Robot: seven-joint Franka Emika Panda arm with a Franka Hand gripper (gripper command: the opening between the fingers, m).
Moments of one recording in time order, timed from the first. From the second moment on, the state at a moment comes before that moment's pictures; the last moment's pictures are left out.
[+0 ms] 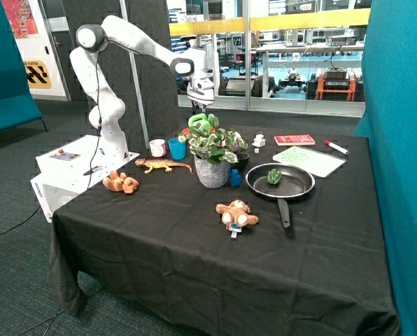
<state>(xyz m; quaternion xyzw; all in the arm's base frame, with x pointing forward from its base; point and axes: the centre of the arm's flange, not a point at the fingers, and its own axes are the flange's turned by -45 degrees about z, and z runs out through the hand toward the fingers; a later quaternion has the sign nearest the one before) 0.371 0.269 0.418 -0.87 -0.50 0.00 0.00</state>
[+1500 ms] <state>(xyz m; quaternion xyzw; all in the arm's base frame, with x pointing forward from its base) 0.443 0.145 0.439 -0.97 -0.24 0.00 0.00</state>
